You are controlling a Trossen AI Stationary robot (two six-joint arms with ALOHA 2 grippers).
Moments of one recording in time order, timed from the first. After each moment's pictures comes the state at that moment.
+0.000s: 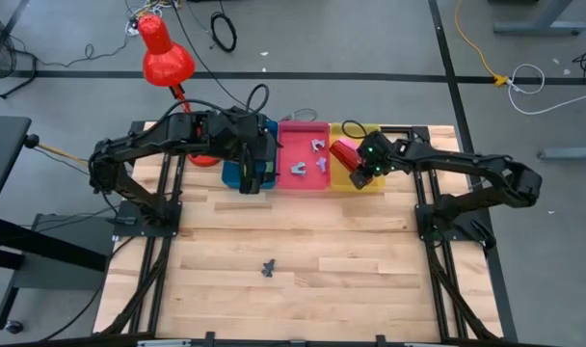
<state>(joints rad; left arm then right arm) 0.10 1.53 1.87 -1.02 -0.10 0.32 -0.53 1.27 0.74 -0.52 0.03 0.28</state>
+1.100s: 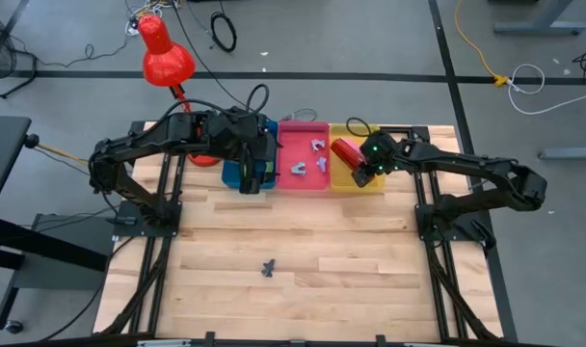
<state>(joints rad) 0.10 1.53 1.87 -1.03 -0.10 0.32 -0.54 1.22 0.72 -0.49 0.04 0.27</state>
